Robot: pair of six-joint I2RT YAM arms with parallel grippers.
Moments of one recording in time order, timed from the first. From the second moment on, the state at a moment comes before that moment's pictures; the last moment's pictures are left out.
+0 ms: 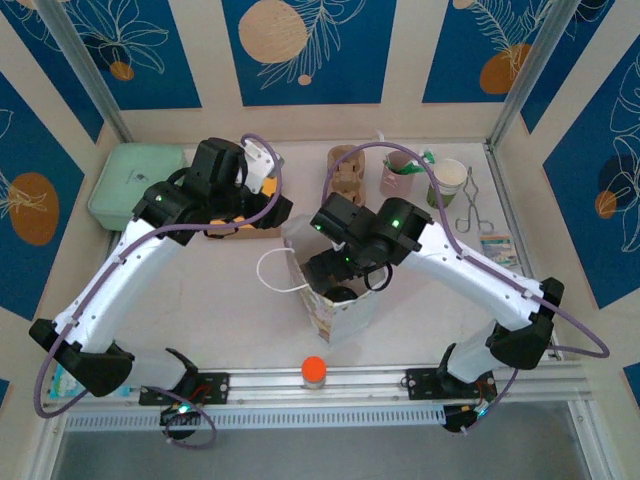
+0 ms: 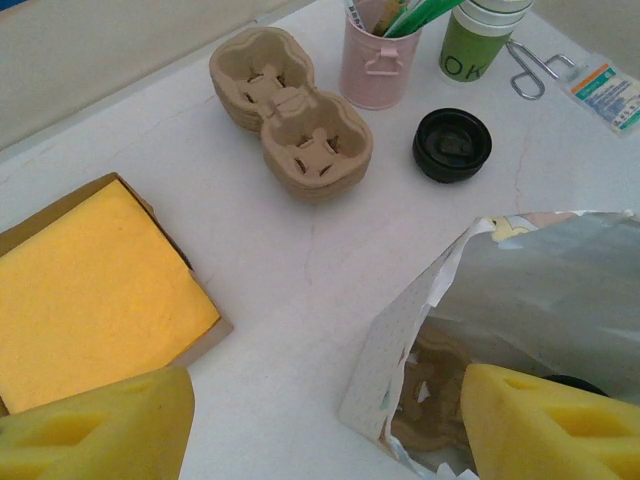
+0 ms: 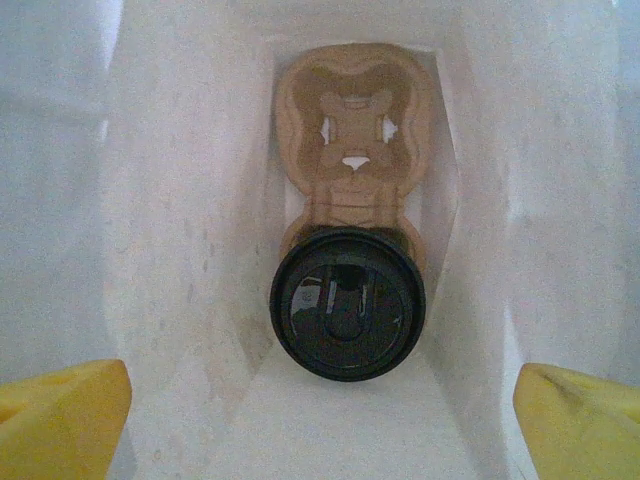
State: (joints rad) left arm -0.63 1.35 1.65 -0.99 0.06 0.00; right arm 1.03 1.48 1.70 -1.43 0.09 0.54
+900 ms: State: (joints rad) left arm -0.63 1.33 1.63 -0.99 0.07 -0.01; right arm 0.88 1.35 1.76 -1.42 0.14 0.46
